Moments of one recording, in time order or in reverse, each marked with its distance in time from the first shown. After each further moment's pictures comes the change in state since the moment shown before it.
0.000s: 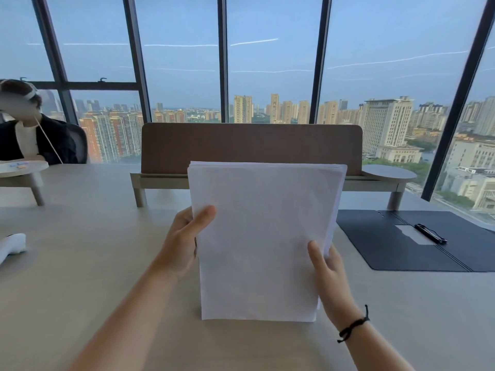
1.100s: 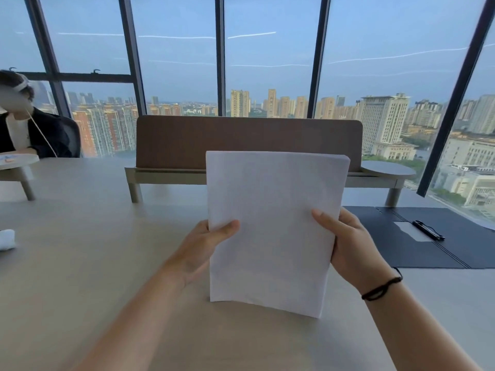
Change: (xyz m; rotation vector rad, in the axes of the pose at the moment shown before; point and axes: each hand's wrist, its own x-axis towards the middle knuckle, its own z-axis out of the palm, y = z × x) left_hand 0.010 -0.035 0.003 0.003 -0.023 -0.324; right_hand 0.035 -0.062 -0.015 0.255 -0.215 0.143
